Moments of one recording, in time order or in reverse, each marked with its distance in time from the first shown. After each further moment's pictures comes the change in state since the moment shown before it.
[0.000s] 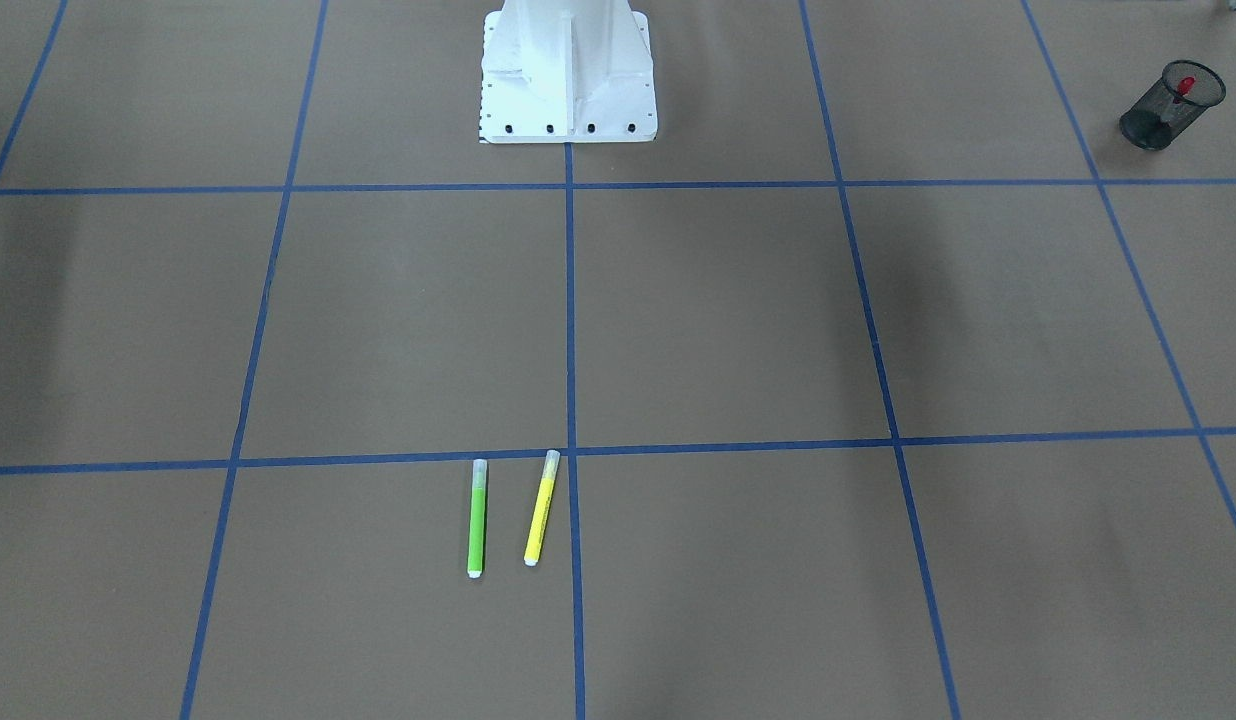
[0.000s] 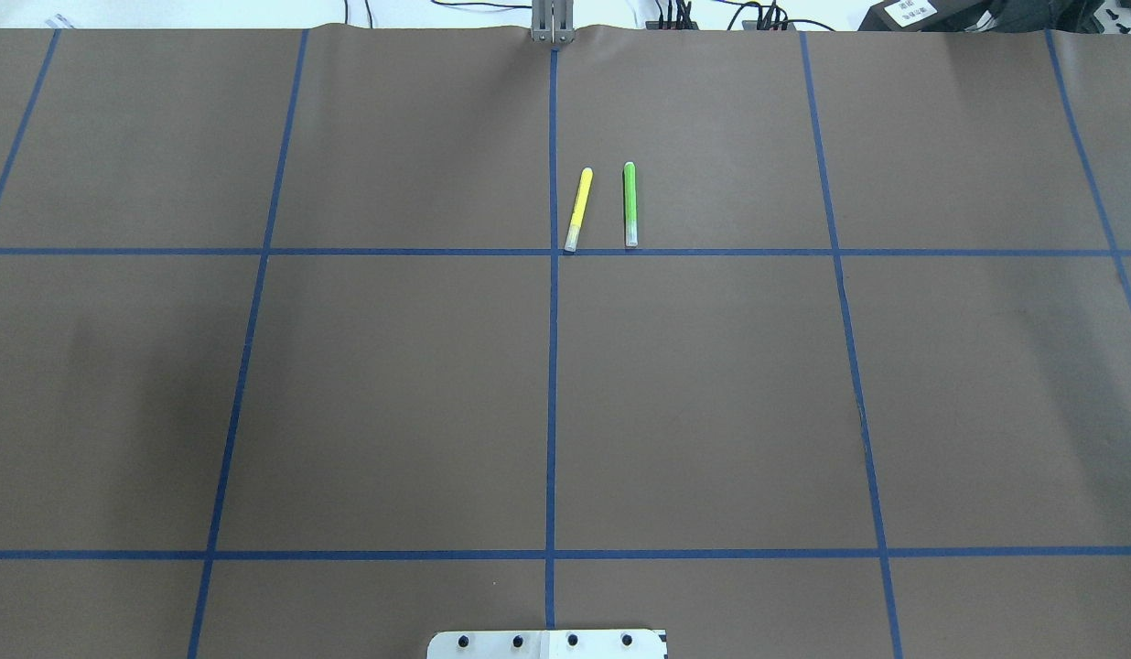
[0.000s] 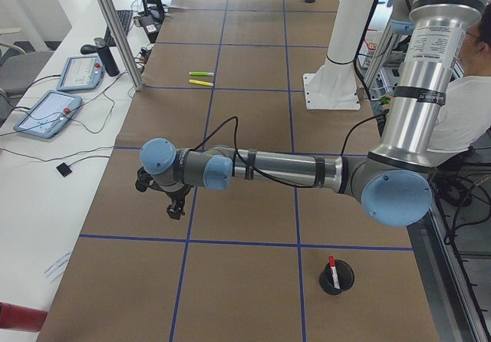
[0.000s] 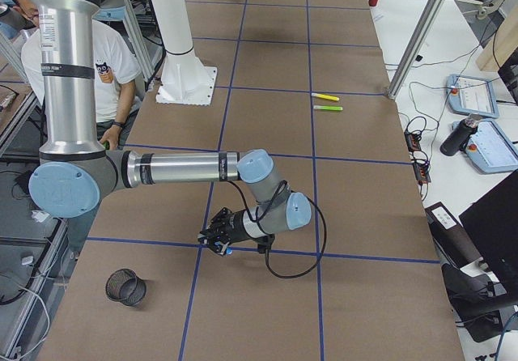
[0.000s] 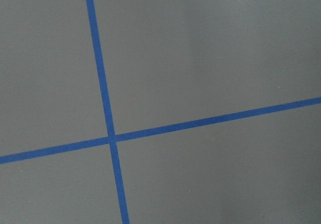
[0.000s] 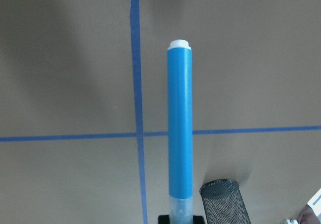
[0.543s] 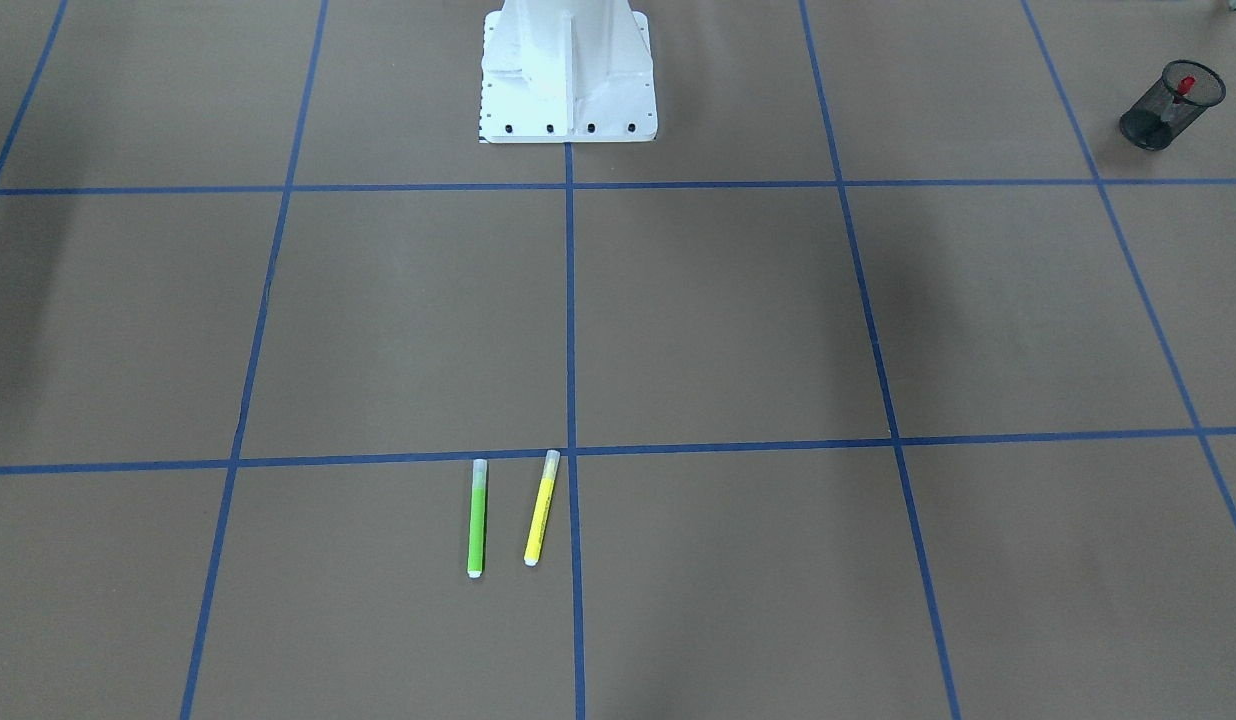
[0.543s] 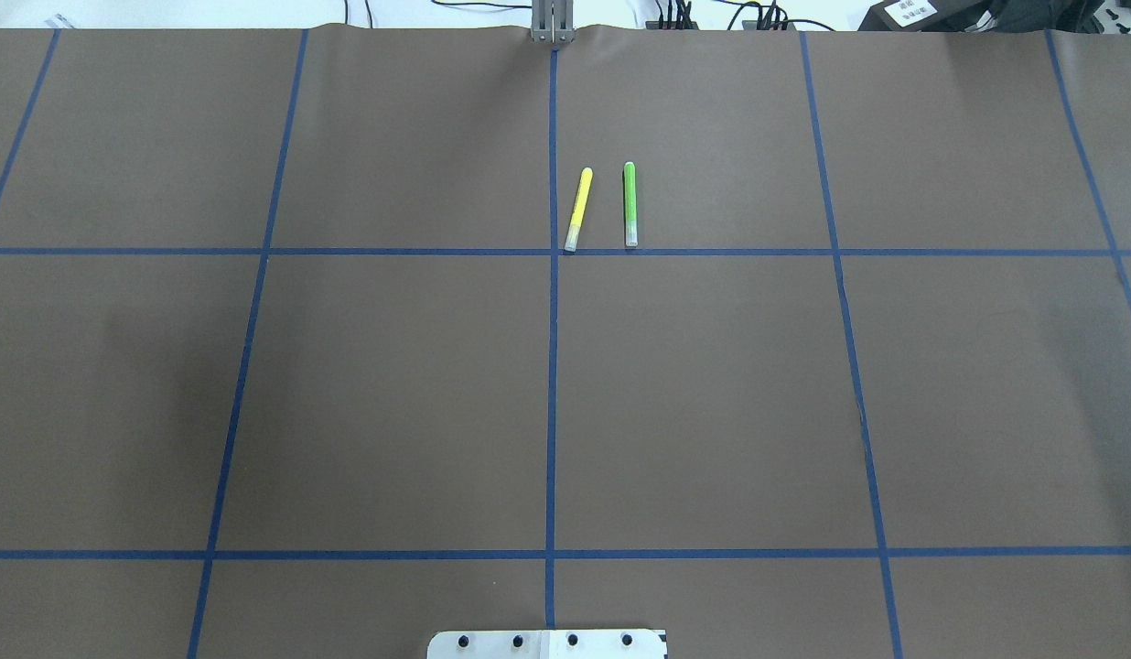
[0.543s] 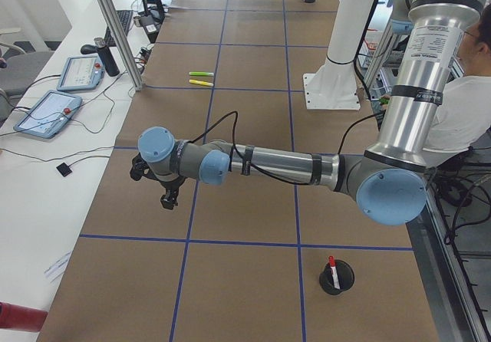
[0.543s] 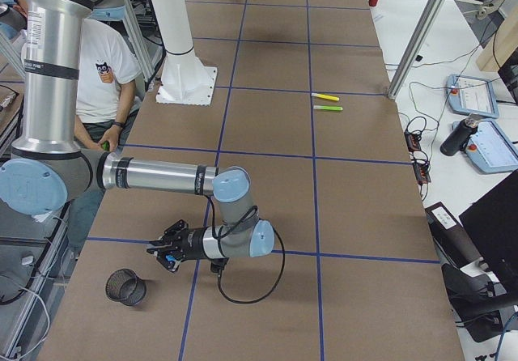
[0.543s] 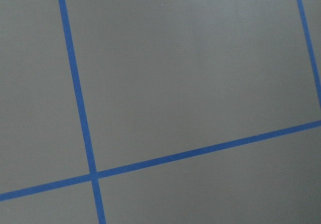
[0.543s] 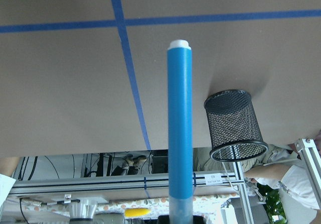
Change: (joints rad) left arm 0.004 -0.020 -0.008 -0.076 0.000 -0.078; right arm 0.056 -0.125 0.001 -0.088 -0.177 -0.120
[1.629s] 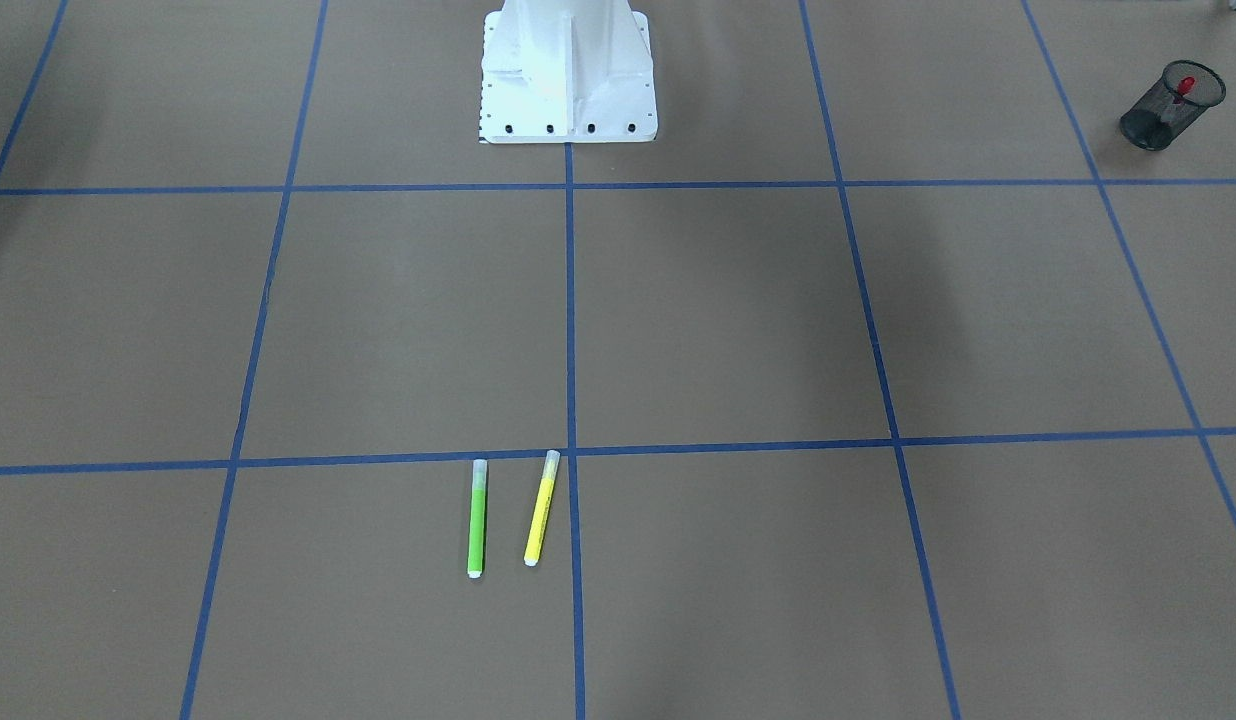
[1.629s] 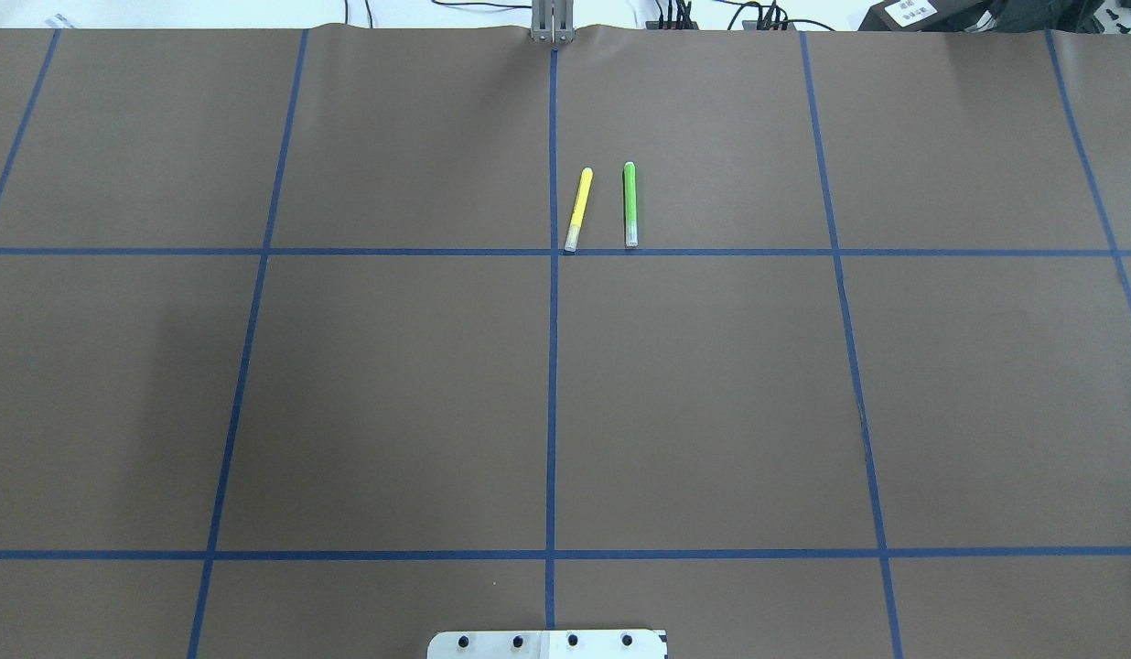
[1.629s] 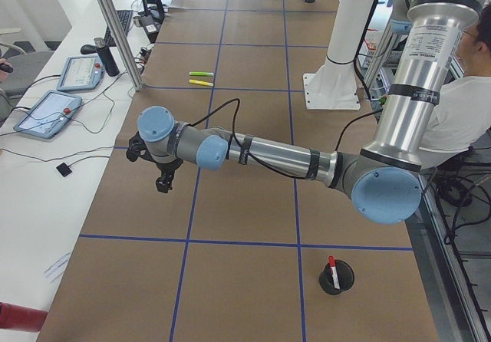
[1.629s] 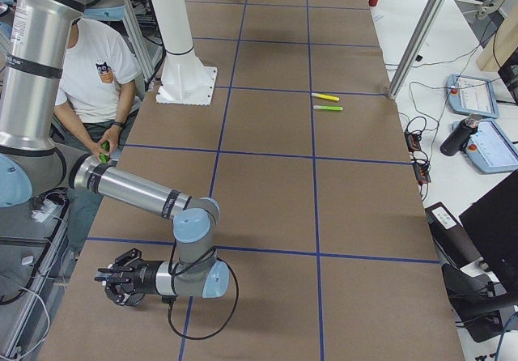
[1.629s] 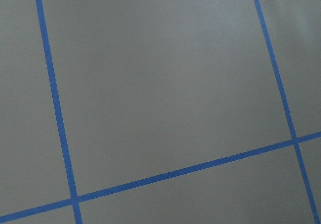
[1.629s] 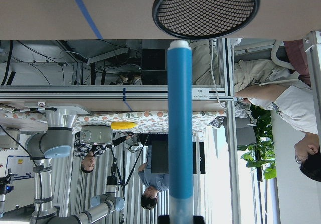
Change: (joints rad) left arm 0.000 -0.013 -0.076 0.002 0.003 -0.027; right arm 0.028 -0.116 -0.160 0.167 -0.080 -0.080
